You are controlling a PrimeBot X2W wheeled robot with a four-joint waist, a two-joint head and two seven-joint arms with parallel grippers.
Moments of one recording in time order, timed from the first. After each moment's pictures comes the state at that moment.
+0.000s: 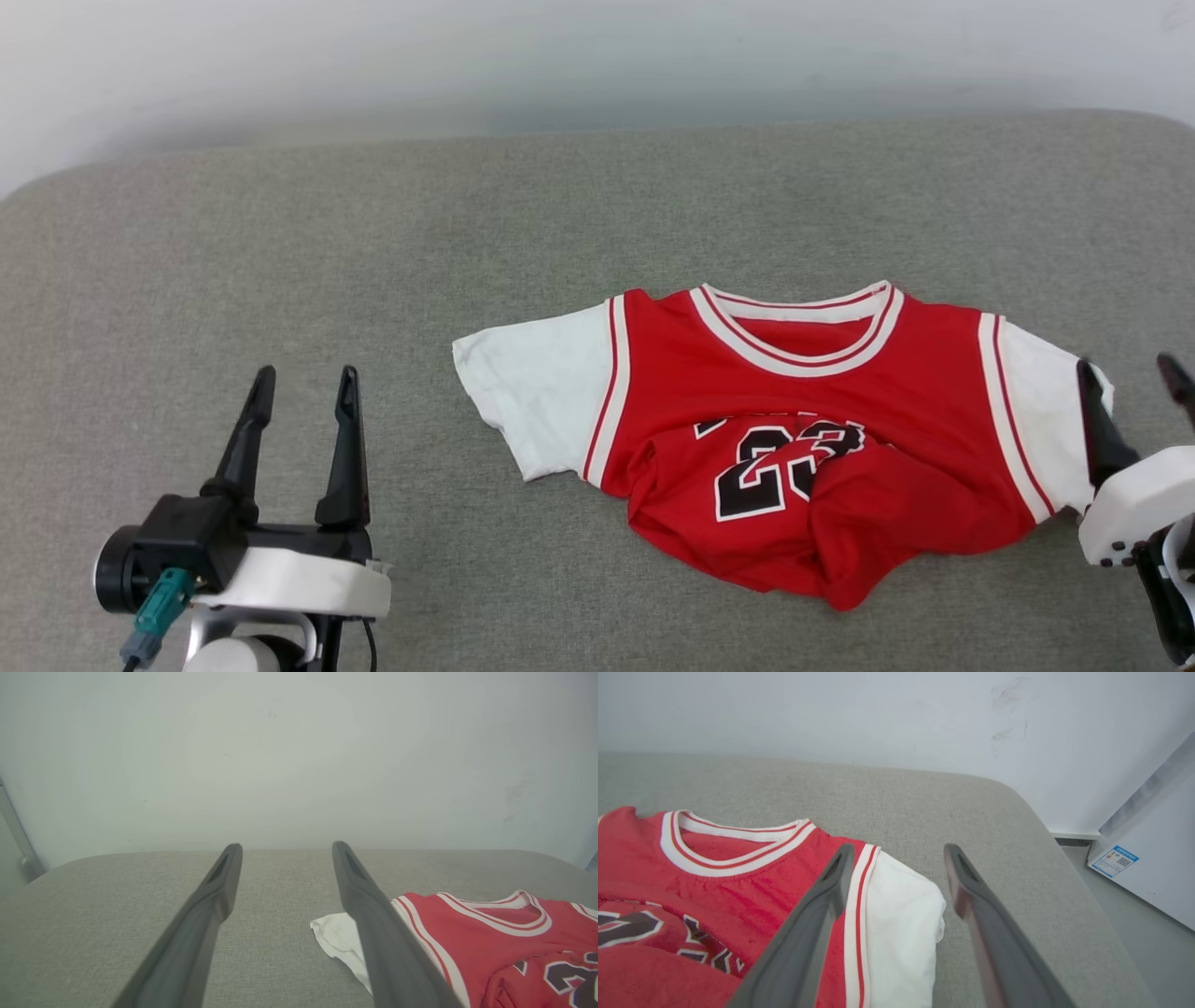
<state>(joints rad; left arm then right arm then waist) -0.06 0.10 0.02 -0.03 -0.18 -0.11 -0.26 -0.18 -0.25 -0.15 0.18 0.10 0.13 0.14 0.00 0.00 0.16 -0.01</state>
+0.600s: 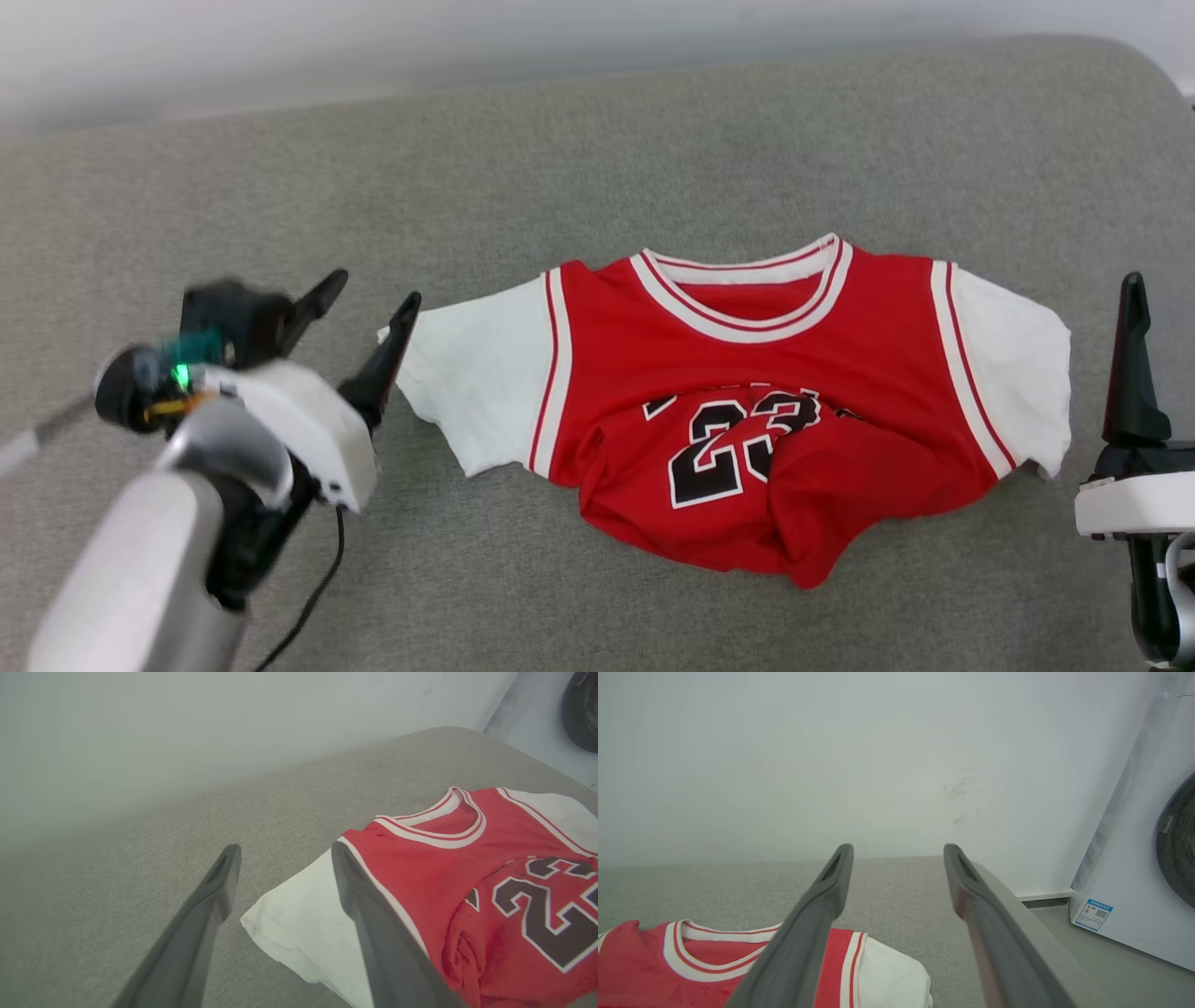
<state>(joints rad) -0.33 0.41 -0.23 -0.01 -0.43 -0.13 0.17 -0.14 -0.09 -0.22 -0.09 0.07 0.13 -0.13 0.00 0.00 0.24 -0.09</state>
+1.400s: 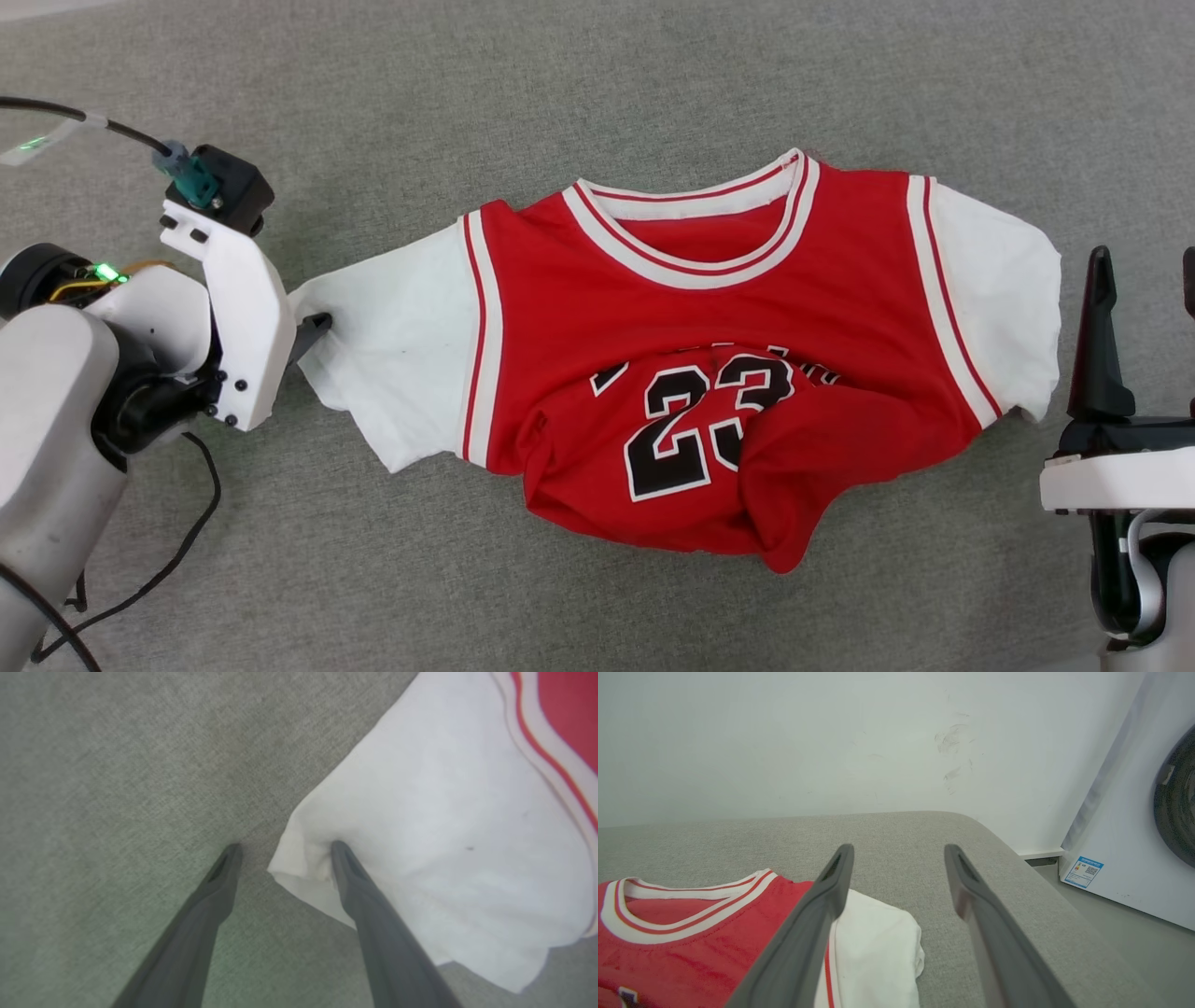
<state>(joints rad) -0.76 0.72 -0.60 0.23 -0.76 -0.13 0.83 -0.21 -0.05 -0.20 -0.02 0.07 0.13 -0.21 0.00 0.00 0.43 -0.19</state>
